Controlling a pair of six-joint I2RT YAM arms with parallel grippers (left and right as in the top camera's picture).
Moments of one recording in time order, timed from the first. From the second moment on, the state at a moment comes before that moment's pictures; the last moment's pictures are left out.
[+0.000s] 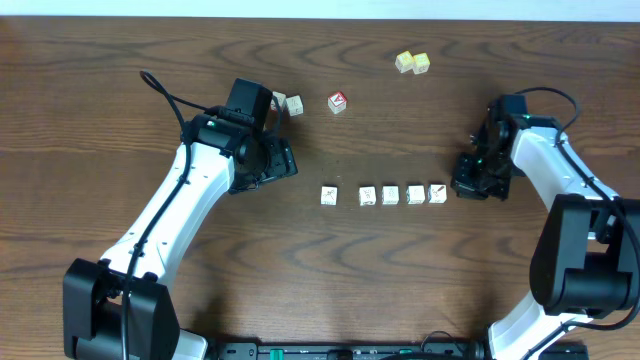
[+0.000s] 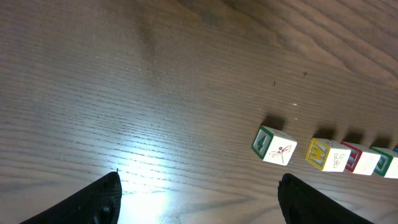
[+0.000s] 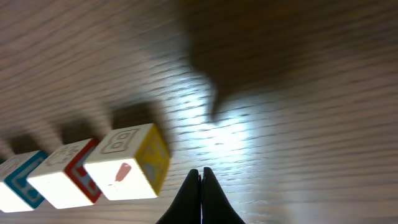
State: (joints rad) left arm -0.31 1.62 1.27 -0.94 0.12 -0.59; right arm -0.05 1.87 1.22 -0.95 -0.17 0.26
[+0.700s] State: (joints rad) left arm -0.31 1.62 1.27 -0.95 0.12 -0.59; right arm 0.02 1.87 1.22 -0.93 -0.16 0.26
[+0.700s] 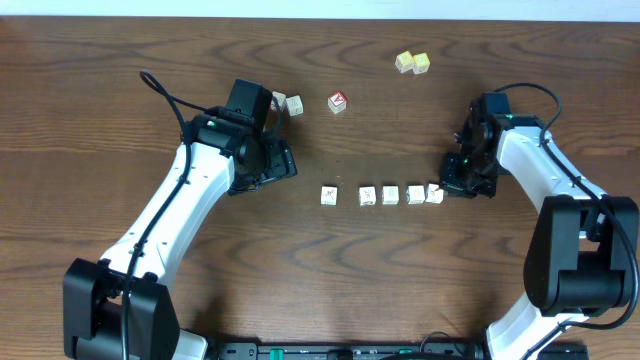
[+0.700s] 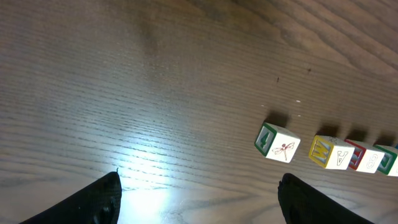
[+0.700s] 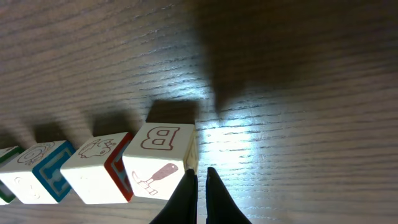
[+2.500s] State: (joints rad) left arm -0.31 1.62 1.27 -0.95 0.12 -0.59; right arm 0.07 1.87 1.17 -0.85 -0.21 0.39
